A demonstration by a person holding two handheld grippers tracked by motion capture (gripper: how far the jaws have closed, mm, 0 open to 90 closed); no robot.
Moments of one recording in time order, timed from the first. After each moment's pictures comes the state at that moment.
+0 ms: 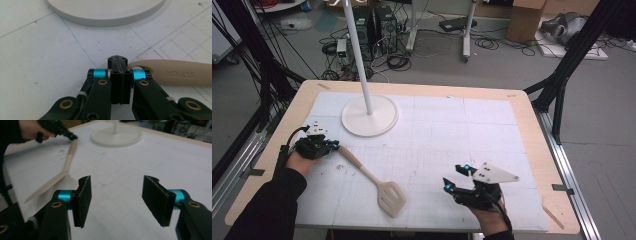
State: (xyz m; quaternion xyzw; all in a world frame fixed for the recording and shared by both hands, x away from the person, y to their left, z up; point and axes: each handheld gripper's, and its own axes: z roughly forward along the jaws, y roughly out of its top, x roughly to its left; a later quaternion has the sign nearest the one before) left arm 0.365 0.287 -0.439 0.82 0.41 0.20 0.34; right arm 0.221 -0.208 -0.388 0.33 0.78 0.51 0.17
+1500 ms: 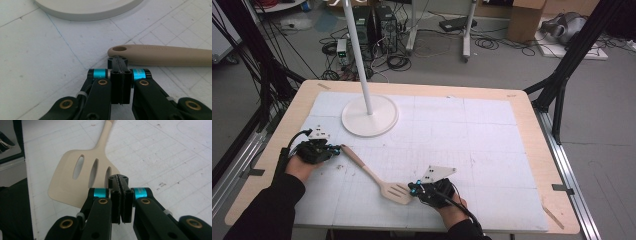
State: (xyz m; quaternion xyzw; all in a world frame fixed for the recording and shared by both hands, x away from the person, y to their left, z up) left arm 0.351 0.277 -0.434 0.83 0.40 0.19 0.33; right arm 0.247 -0.118 -0.432 0.25 0.86 0.44 0.08
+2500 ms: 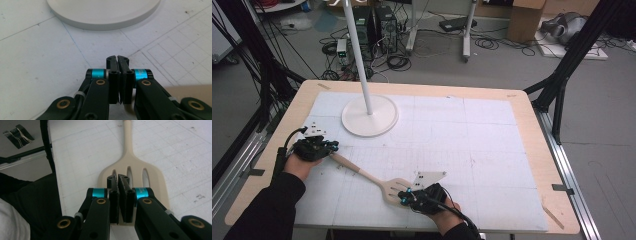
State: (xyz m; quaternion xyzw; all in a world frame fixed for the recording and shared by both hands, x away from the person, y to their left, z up) left arm 0.352 0.281 -0.429 0.81 0.42 0.21 0.35; right arm 0.233 -0.098 -0.427 0.21 0.87 0.44 0.04
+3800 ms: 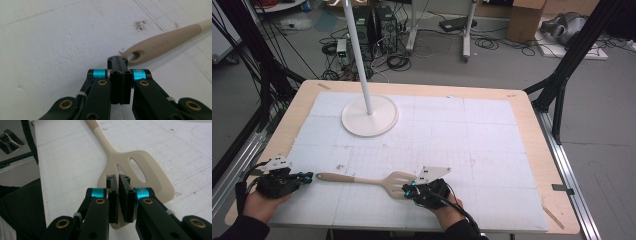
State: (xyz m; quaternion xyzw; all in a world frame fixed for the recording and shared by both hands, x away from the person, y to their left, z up) left arm 0.251 0.335 -0.436 0.79 0.46 0.15 0.36; right arm 0.244 -0.106 -0.426 0.23 0.86 0.45 0.06
